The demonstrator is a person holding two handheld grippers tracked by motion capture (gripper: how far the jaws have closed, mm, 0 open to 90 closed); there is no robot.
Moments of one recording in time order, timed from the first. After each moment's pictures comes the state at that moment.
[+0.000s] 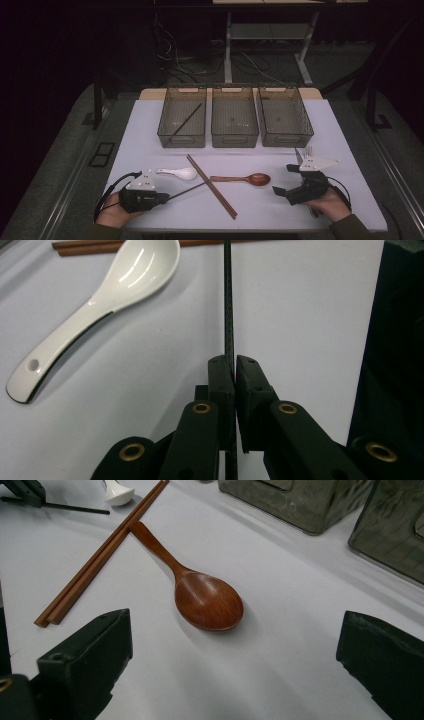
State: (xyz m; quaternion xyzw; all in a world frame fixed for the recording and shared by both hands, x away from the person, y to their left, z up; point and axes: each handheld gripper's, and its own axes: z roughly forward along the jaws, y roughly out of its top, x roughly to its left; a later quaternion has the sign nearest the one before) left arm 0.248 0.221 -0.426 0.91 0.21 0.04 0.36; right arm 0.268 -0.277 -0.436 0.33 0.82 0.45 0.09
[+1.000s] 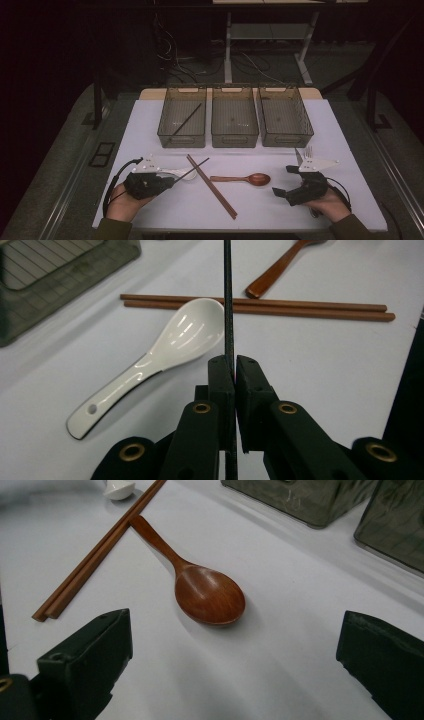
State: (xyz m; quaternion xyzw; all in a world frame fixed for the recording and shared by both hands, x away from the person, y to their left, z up) left arm 0.266 0.201 -0.397 0.88 0.30 0.08 0.37; right arm 0.268 -0.277 -0.441 0.33 0.82 0.45 0.08
